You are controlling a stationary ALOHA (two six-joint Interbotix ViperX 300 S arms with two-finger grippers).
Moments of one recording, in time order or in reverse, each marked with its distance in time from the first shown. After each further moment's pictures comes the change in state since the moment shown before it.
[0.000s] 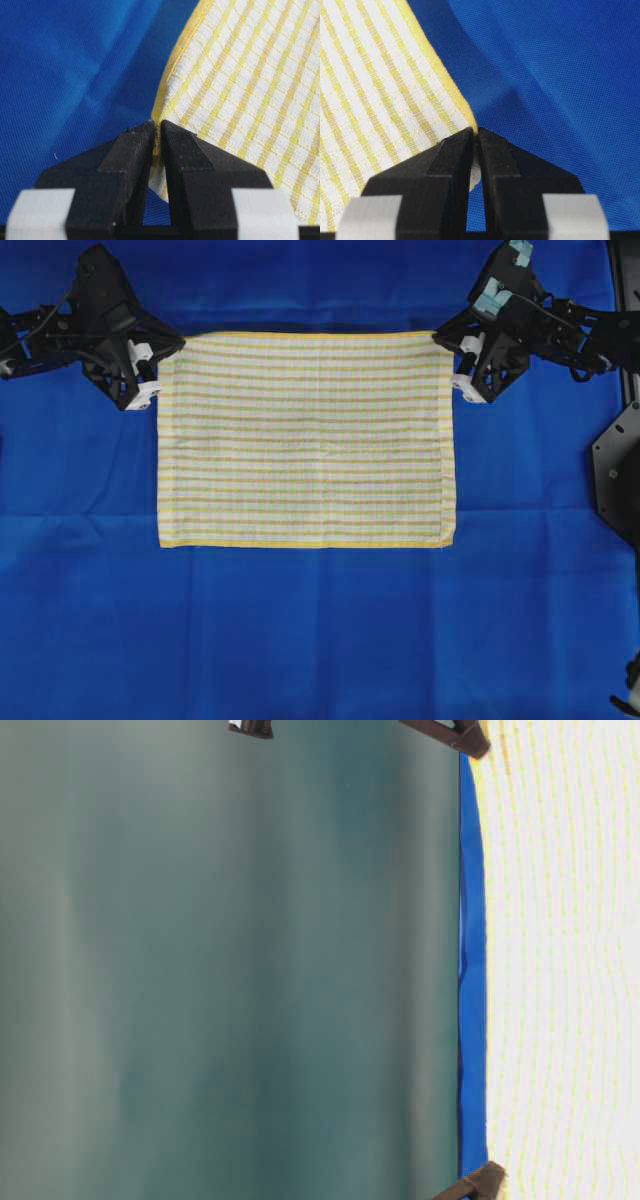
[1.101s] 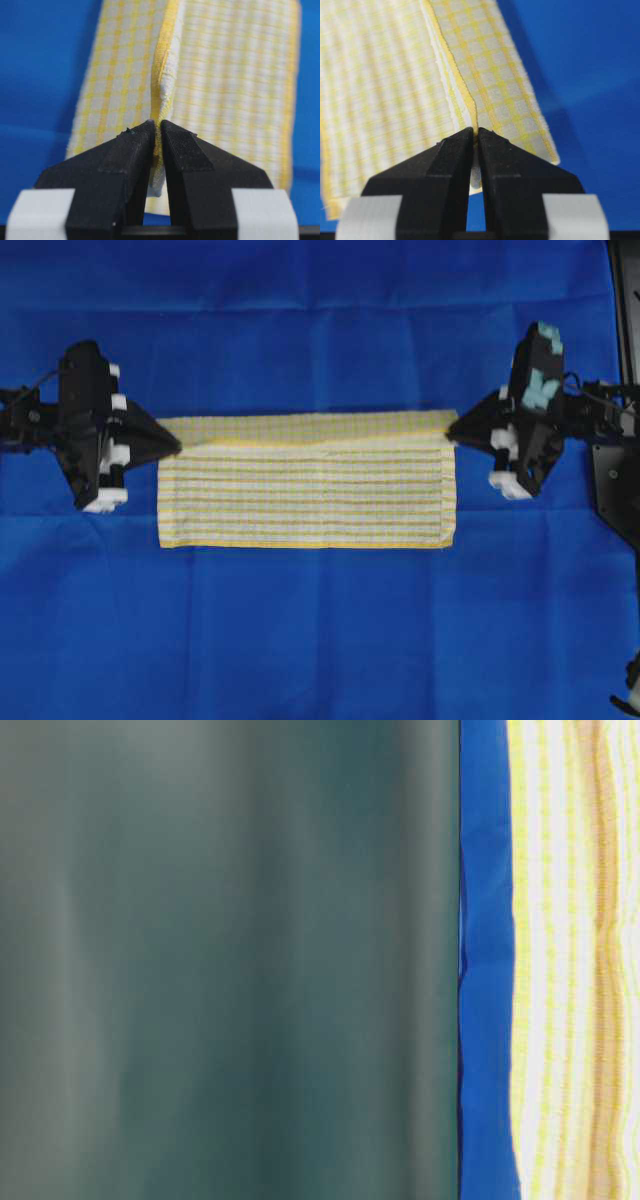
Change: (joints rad) left arm -0.437 -0.207 0.089 -0.005 0.077 -0.161; right arm 0.417 -0.272 0.158 0.014 0.064 0.244
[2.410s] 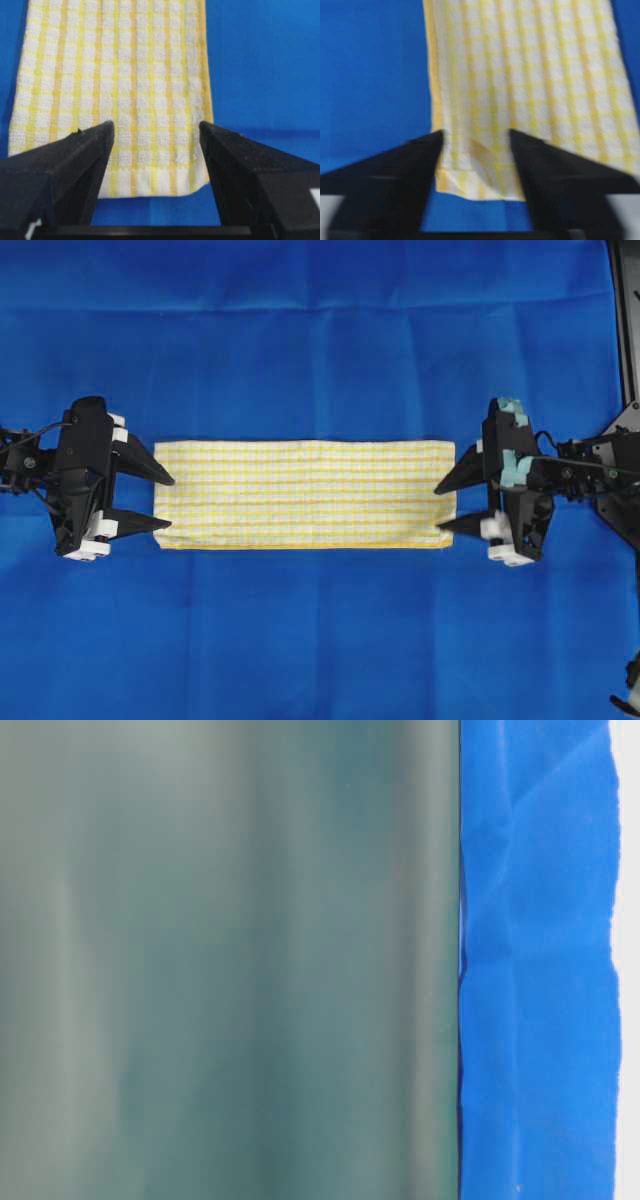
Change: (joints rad) left arm -0.167 0.008 -0.002 0.000 0.029 -0.038; right arm 0.264 0.104 -0.078 -0.002 0.021 0.064
